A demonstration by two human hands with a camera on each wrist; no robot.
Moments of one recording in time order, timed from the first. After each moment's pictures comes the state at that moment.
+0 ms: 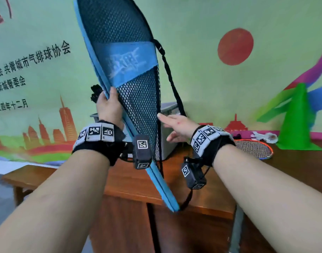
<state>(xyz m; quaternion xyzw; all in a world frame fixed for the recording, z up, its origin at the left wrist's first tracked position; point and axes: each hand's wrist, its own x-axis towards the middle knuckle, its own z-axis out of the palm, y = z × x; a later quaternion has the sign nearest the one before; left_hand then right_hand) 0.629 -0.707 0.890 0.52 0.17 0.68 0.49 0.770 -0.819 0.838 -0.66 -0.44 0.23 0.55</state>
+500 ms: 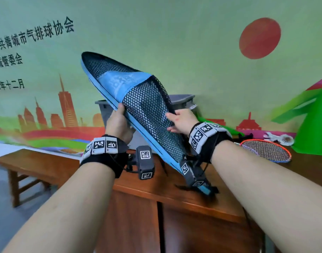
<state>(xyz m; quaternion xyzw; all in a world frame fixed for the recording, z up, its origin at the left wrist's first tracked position) 0.613 -0.621 0.824 0.42 0.14 0.50 0.74 0.756 -0.732 0.829 -0.71 -0.42 0.14 0.55</state>
